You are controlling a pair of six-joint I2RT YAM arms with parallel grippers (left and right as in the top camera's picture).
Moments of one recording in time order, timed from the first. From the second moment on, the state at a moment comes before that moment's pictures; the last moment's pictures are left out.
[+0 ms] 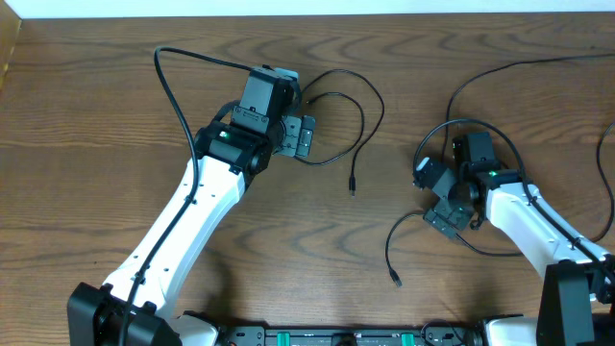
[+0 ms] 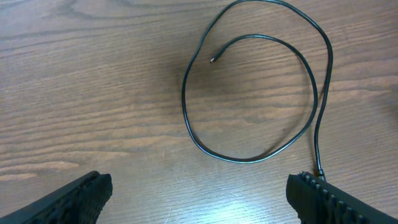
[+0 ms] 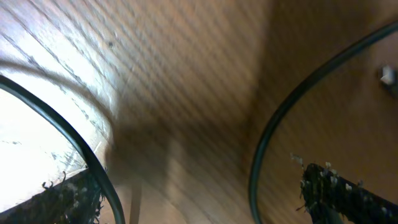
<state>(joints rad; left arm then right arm) -0.41 1.51 1.27 -0.68 -0.11 -0.11 0.13 1.53 0.76 -0.57 0.02 -0.76</state>
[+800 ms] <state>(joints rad) -0.41 1.51 1.27 -0.68 -0.11 -0.11 0.04 1.53 0.68 -0.37 -0.08 -0.72</state>
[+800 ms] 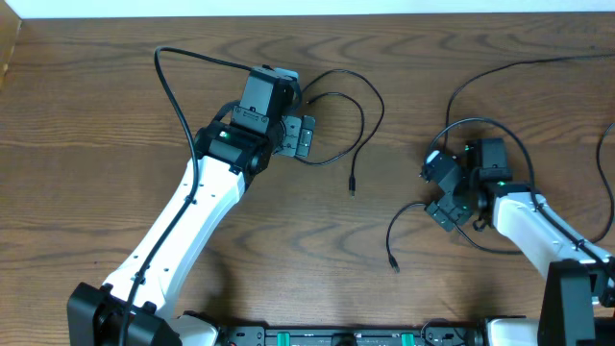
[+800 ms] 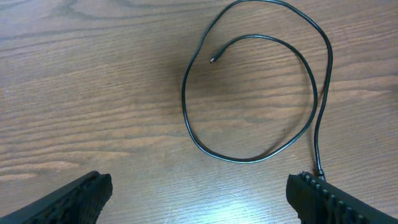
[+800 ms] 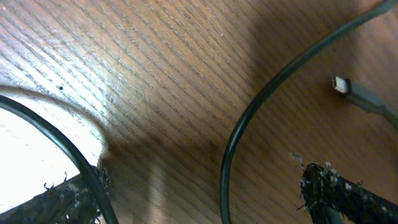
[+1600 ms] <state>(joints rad) -0.41 1.51 1.27 -0.68 -0.11 -0.11 -0.02 1.64 0.70 -0.20 -0.27 -0.68</state>
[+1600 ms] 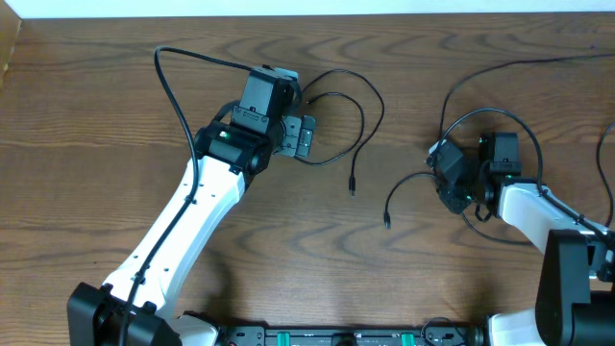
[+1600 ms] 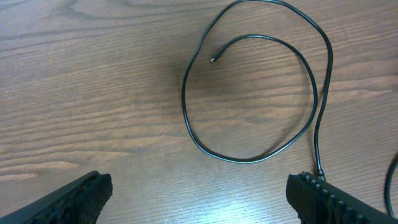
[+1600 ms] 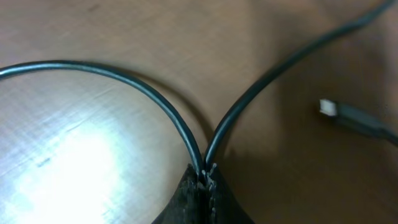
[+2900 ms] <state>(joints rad) -0.41 1.51 1.27 -0.68 -0.11 -0.11 -0.94 1.71 0.68 0.28 -0.02 -0.16</state>
